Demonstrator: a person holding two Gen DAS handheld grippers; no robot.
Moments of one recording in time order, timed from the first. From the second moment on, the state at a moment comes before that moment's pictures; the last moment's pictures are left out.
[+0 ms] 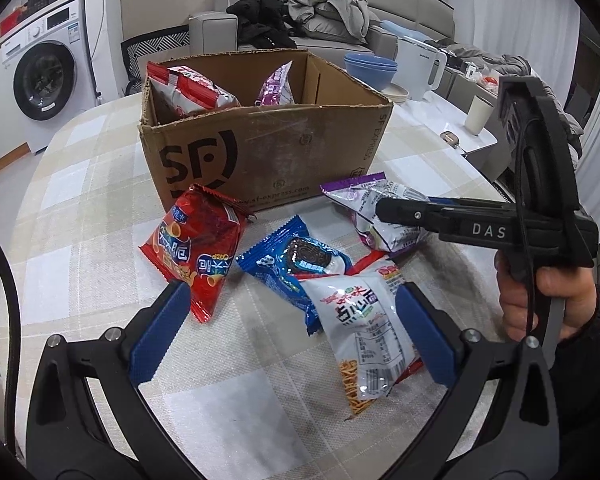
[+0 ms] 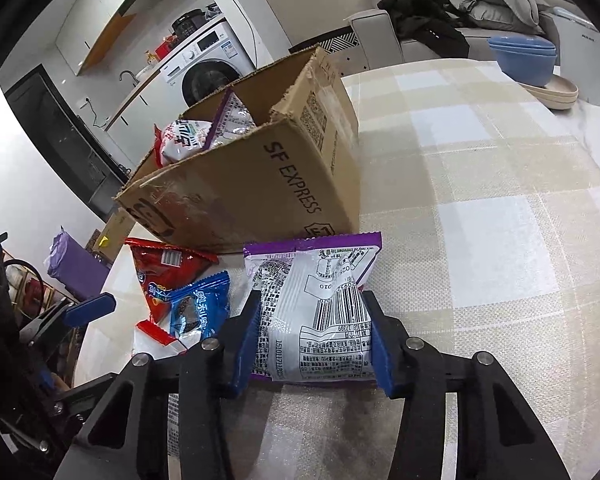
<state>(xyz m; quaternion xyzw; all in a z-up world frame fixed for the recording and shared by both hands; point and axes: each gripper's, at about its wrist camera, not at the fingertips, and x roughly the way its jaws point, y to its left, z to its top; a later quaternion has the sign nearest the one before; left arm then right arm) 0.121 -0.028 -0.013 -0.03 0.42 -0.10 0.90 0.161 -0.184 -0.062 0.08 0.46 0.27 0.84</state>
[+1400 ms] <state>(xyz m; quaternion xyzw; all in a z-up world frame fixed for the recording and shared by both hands) 0.112 -0.073 -0.034 0.01 0.45 -0.15 0.88 0.132 -0.204 -0.003 0.07 0.34 0.30 0.89</state>
